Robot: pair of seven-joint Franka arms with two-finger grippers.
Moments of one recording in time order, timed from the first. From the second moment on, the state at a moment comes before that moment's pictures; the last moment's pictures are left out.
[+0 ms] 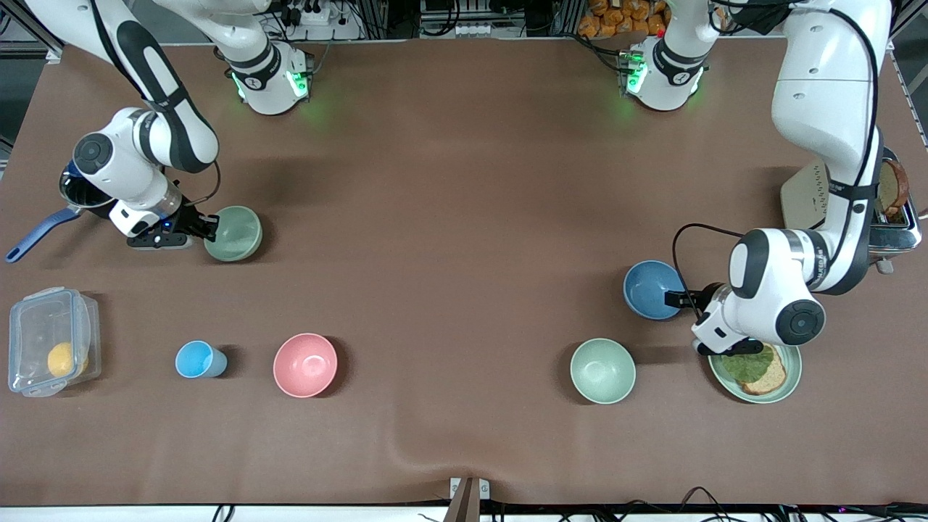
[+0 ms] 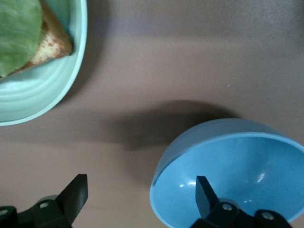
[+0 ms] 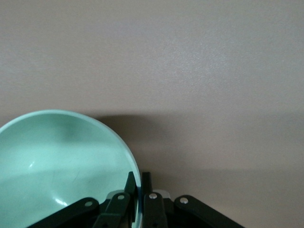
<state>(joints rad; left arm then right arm) -0.07 0.69 -0.01 -1.58 -0.01 1.89 -0.10 -0.09 0.14 -0.10 -2.59 0.08 2.73 -0.27</state>
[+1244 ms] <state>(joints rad) -0.08 0.70 -0.02 -1.57 -0.01 1.93 -0.12 0.58 0.08 -0.07 -2.39 0.17 2.55 0.78</state>
